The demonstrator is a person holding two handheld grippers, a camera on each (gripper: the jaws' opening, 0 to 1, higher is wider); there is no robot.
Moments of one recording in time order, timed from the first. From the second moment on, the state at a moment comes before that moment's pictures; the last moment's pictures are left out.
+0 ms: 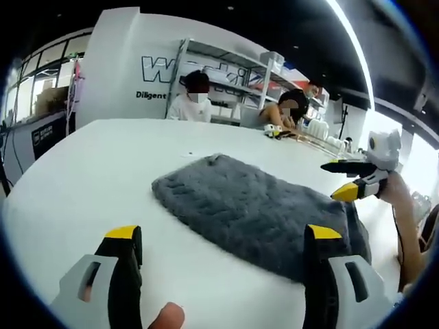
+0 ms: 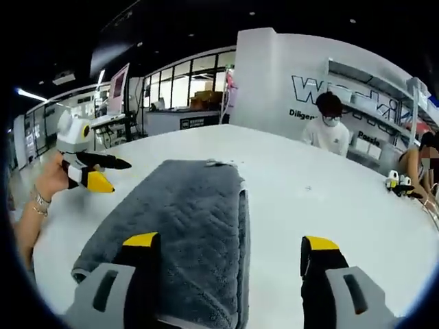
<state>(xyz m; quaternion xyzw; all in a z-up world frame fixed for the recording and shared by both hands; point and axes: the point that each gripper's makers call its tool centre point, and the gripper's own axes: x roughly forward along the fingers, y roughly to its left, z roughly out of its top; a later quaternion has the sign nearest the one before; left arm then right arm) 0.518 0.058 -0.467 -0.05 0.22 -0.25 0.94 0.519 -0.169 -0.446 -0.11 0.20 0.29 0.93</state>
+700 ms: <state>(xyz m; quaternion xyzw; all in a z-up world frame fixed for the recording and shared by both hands) 0.512 0.025 -0.486 -0.08 0.25 -0.29 0.92 0.515 -0.173 -0.479 0.00 0.25 0.30 0.92</state>
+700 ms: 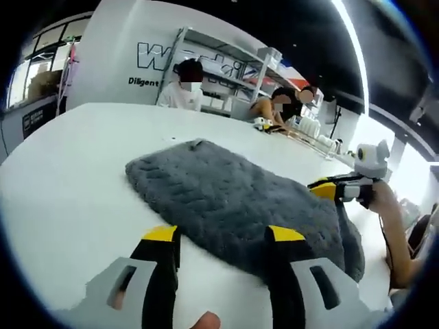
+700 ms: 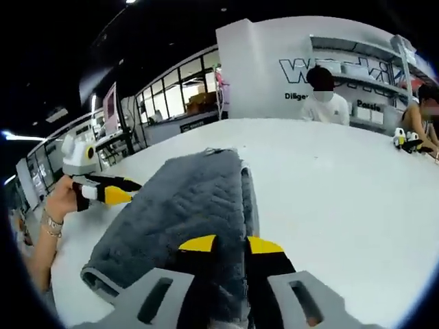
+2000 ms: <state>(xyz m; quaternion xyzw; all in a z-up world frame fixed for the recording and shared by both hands) 0.527 0.008 -0.490 0.09 0.21 -0.28 0.93 0.421 -0.139 -0.488 -0.05 0.25 0.32 0.91</state>
